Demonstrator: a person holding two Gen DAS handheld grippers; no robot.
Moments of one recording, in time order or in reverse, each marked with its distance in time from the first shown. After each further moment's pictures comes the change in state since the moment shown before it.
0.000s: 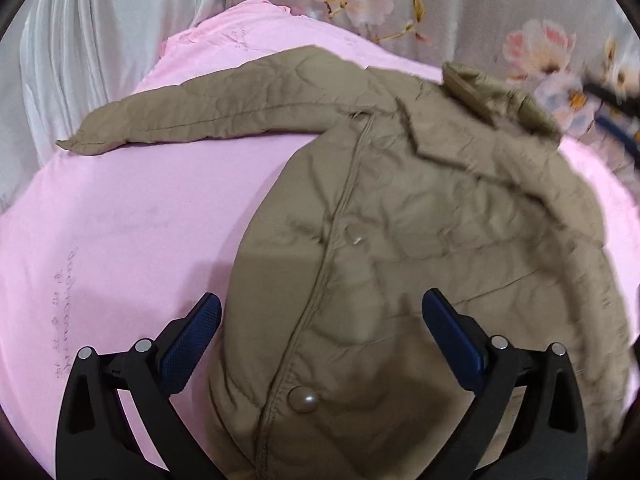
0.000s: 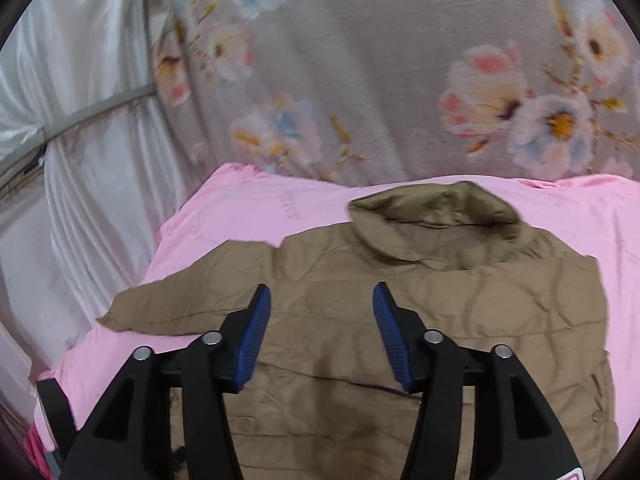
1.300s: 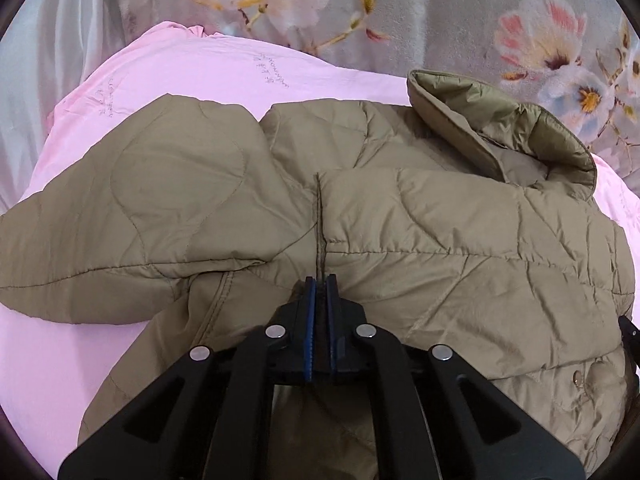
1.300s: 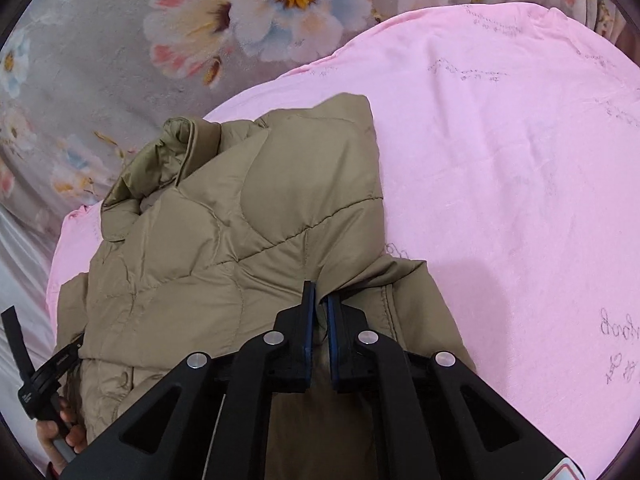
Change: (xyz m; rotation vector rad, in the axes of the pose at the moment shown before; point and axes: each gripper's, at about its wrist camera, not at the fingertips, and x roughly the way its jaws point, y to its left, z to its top) left arm 0.127 -0.097 0.116 0.127 -0.021 -0.016; right arm 0.016 -0.233 -0.077 0.448 0.166 -0.305
